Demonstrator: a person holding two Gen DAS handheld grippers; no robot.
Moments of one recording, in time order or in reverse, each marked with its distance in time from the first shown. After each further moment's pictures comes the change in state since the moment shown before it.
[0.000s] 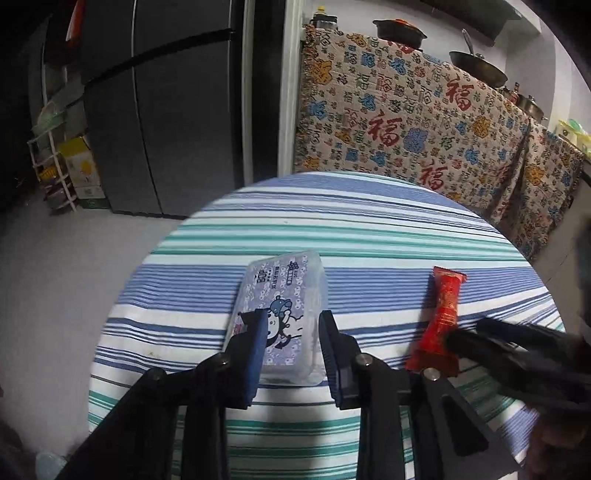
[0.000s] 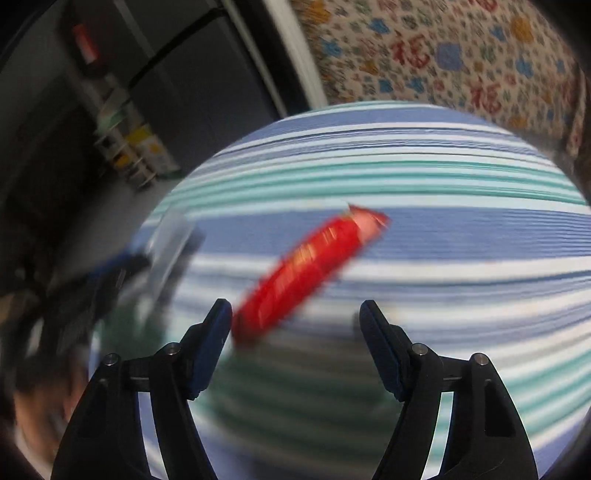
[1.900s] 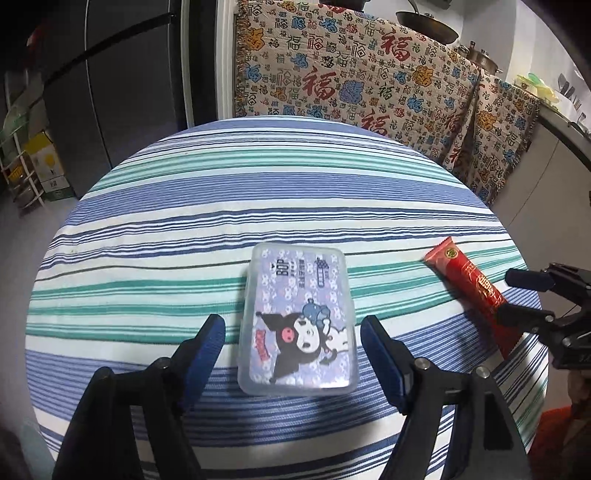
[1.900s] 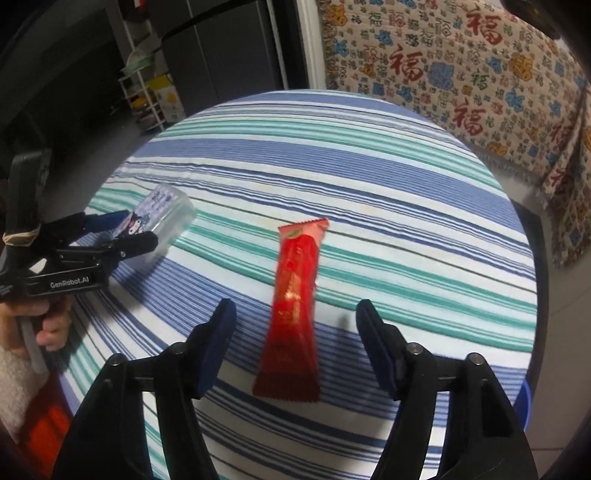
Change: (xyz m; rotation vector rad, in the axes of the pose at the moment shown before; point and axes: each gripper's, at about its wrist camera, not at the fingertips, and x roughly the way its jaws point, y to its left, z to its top) left arm -0.038 -0.117 -0.066 0.083 0.132 -0.080; right arm -0.117 -0.102 -0.073 -0.289 0.074 -0.053
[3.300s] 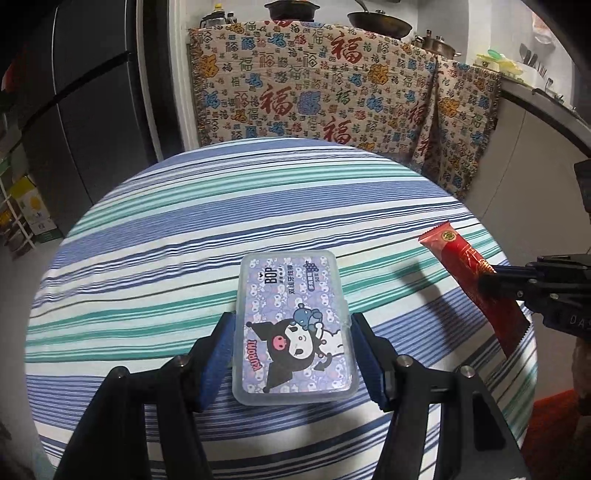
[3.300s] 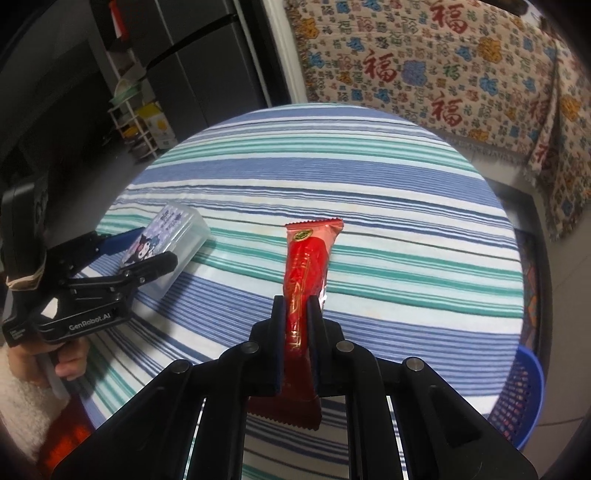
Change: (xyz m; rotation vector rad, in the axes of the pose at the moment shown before) left arm -0.012 -0.052 -0.007 0.133 -0.070 -0.038; right arm -0.036 -0.011 -0.026 0.128 -0.073 0.001
